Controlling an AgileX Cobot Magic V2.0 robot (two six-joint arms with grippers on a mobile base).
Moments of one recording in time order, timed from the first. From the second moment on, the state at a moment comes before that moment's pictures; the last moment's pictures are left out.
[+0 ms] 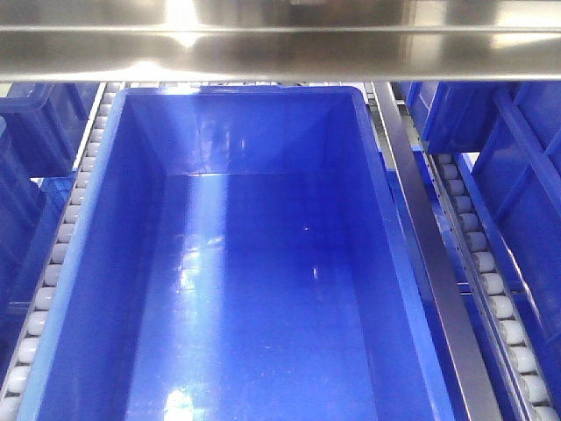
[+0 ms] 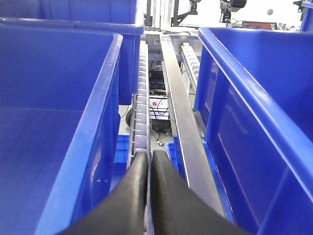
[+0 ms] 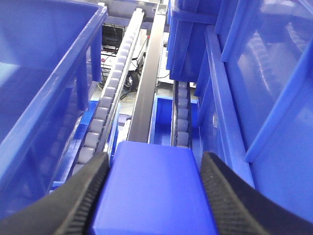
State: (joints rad) left arm 0.00 -0.01 0.03 0.23 0.15 -0.30; right arm -0.12 0.06 -0.37 0.28 0.65 -0.42
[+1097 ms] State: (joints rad) left arm 0.00 -0.01 0.03 0.23 0.15 -0.30; right arm -0.12 0.06 -0.37 0.30 0.65 -0.42
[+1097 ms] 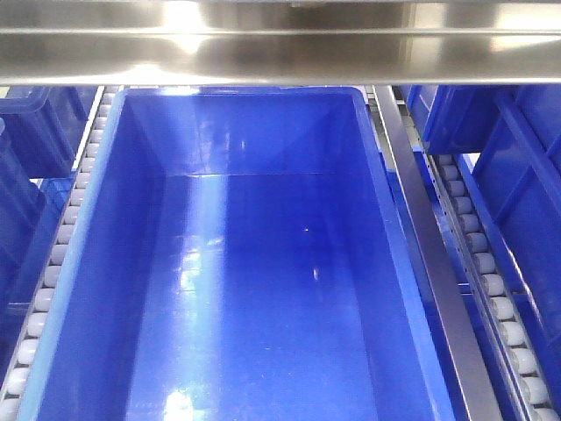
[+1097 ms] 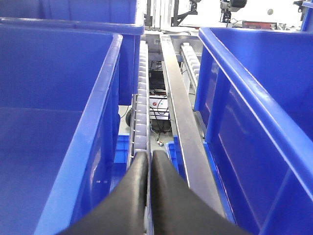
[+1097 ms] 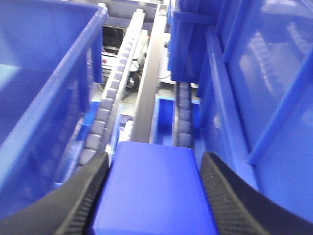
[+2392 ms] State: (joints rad) left arm 0.00 -0.01 0.03 0.23 0.15 -0.30; right arm -0.01 0.48 -0.64 0.41 0.76 -0.22
